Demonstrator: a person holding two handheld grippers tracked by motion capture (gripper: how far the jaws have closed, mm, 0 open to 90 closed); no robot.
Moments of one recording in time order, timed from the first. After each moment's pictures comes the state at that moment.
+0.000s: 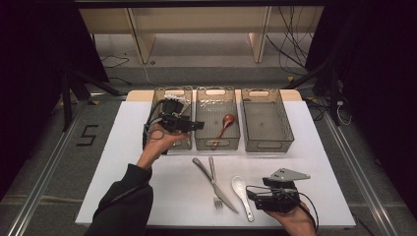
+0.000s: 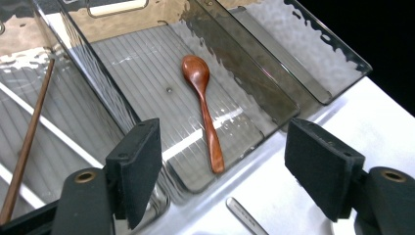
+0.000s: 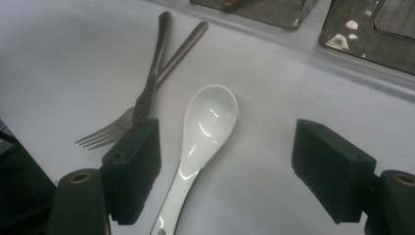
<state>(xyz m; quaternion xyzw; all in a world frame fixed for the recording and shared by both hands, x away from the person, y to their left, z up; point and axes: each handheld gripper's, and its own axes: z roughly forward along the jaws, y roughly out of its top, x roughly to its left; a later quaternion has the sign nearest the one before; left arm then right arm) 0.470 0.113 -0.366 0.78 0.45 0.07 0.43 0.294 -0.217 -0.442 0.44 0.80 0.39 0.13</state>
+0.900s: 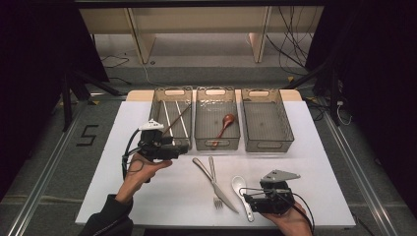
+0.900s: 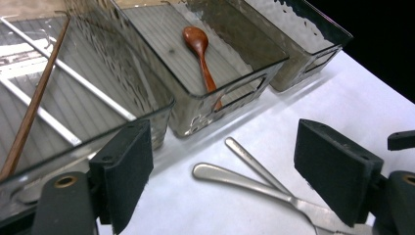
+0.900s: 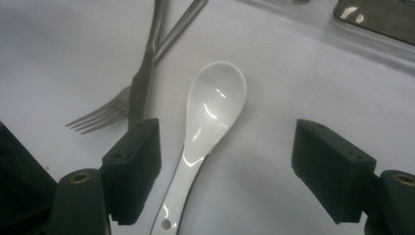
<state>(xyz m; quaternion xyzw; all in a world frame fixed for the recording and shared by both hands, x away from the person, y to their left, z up) 0.403 0.162 -0.402 0.76 0.44 0.08 0.47 0.295 -0.204 -0.448 0.45 0.82 0.34 0.12</state>
